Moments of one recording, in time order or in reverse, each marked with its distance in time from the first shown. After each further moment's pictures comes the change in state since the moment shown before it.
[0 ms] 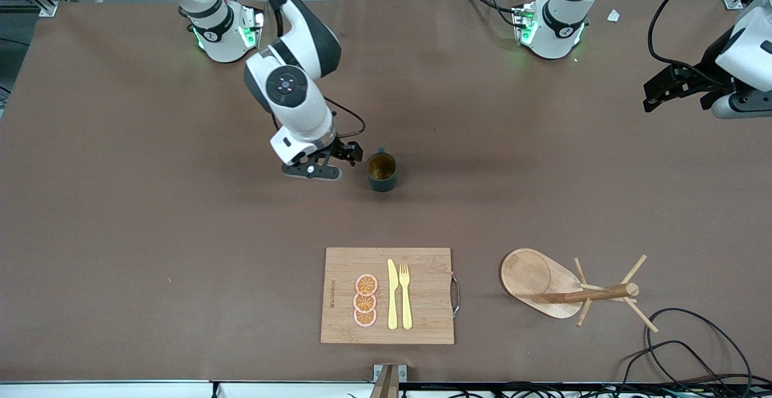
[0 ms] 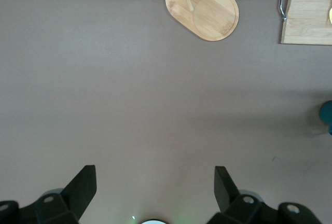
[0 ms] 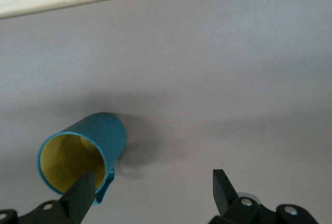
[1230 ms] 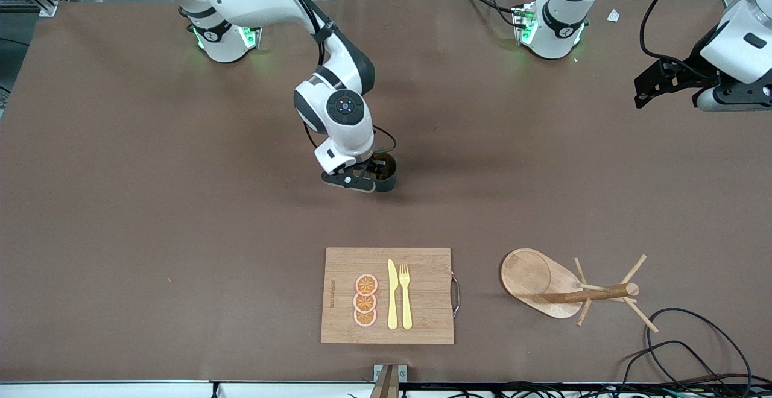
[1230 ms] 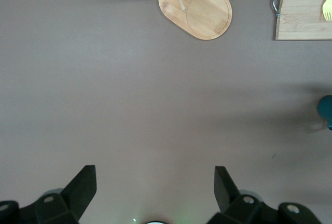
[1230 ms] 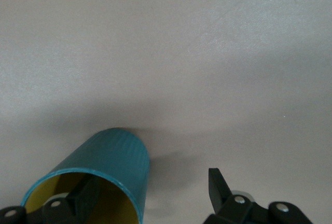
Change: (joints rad) left arm -0.005 -0.016 -0.017 -0.018 0.000 0.011 0.002; right arm 0.083 0.219 -0.006 0.145 -0.096 0.060 0.202
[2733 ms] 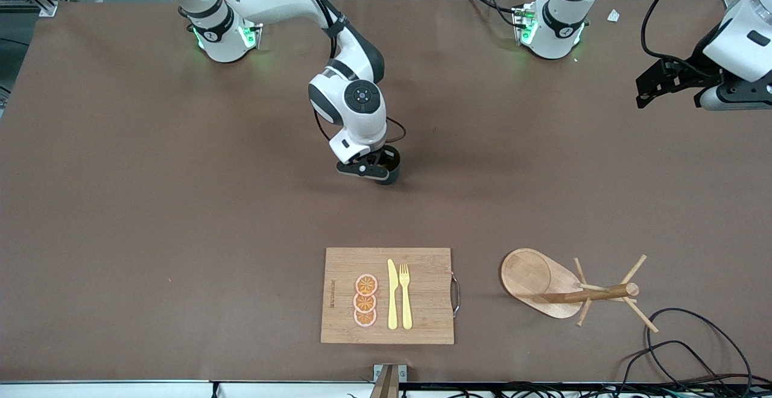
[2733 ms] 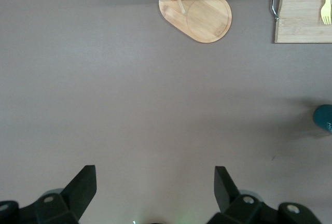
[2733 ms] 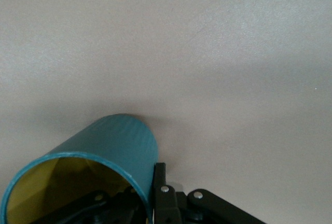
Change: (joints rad) left arm 0.002 -0.004 0.001 0.000 0.000 0.009 0.000; right arm 0.070 0.016 -0.010 -0.028 -0.001 0.034 0.013
